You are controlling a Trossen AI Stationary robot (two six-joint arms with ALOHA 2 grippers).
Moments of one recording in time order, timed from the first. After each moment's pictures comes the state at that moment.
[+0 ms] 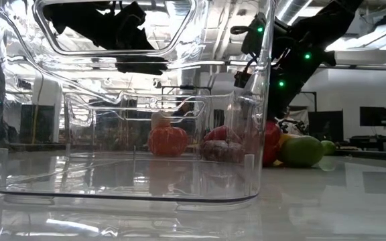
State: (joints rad) left arm 0.19 1.16 0.68 0.09 -0.17 0.01; right arm -0.04 1.63 0.78 -0.07 0.42 0.26
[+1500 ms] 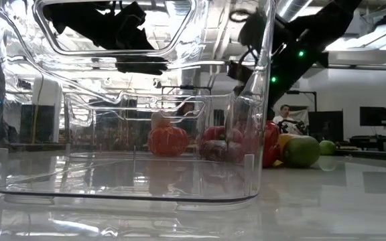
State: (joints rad) left arm 0.19 1.16 0.68 0.08 -0.17 0.01; right arm -0.04 1.64 0.79 0.08 0.40 0.15
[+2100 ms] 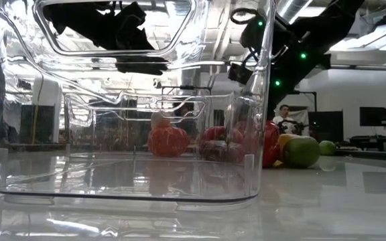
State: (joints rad) left arm 0.19 1.16 0.68 0.09 -0.17 0.01; right arm -0.03 1.65 0.77 0.12 0.40 -0.01
